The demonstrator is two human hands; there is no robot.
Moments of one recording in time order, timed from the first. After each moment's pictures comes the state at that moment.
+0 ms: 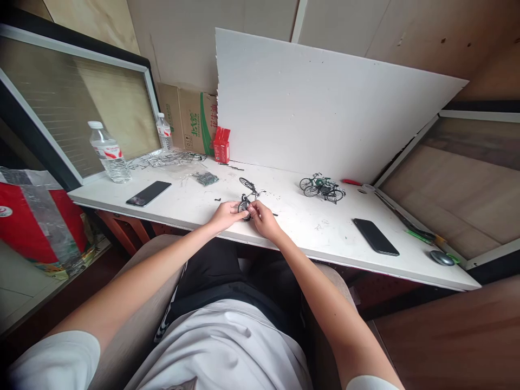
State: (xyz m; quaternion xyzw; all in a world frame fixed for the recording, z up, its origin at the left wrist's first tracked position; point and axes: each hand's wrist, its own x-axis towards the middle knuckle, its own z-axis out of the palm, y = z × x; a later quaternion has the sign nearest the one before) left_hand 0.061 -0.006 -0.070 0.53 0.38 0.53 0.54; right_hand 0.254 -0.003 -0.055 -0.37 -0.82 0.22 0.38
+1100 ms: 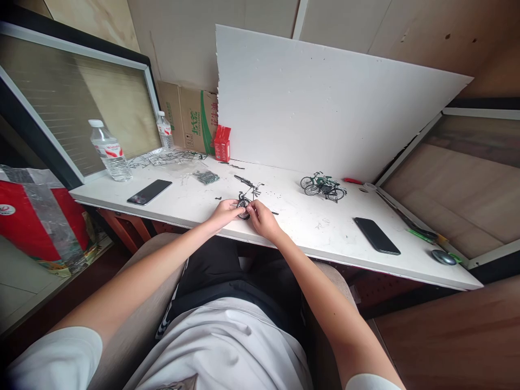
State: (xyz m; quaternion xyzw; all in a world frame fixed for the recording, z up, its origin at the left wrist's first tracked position) left_hand 0.061 -0.015 -0.054 0.47 0.42 0.54 0.56; right_hand 0.252 -0.004 -0.060 -0.36 -0.83 0.19 0.39
